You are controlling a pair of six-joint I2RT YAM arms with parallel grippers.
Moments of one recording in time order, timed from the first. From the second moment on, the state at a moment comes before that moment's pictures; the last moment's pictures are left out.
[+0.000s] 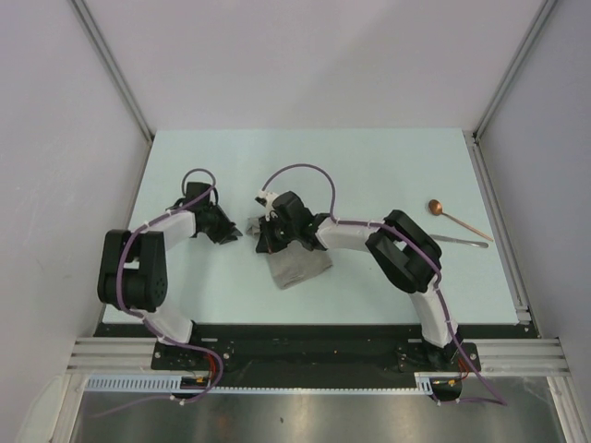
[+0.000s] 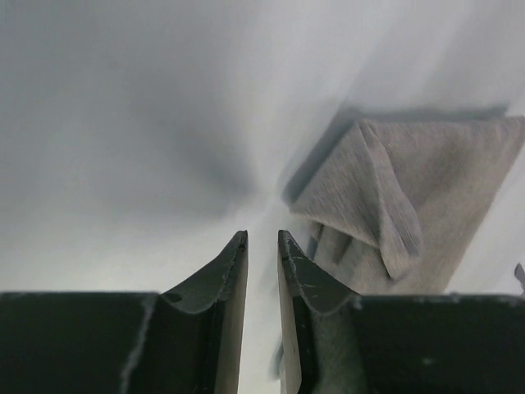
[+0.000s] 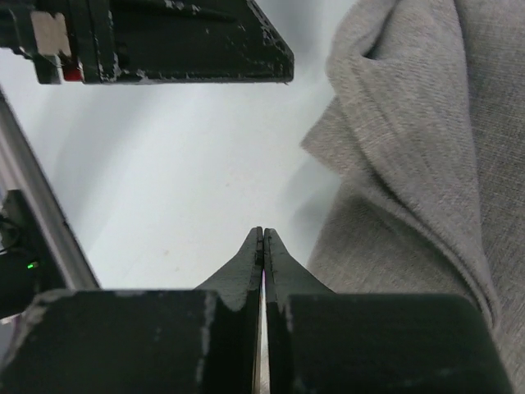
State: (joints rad) left arm -0.07 1.61 0.87 -0.31 0.23 -0.75; right arm 0.87 2.10 1.39 0.08 -0.35 0.45
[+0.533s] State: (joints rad) left arm -0.07 1.76 0.97 -0.26 0.24 -0.79; right arm 0.84 2.15 1.44 0.06 -0.25 0.43
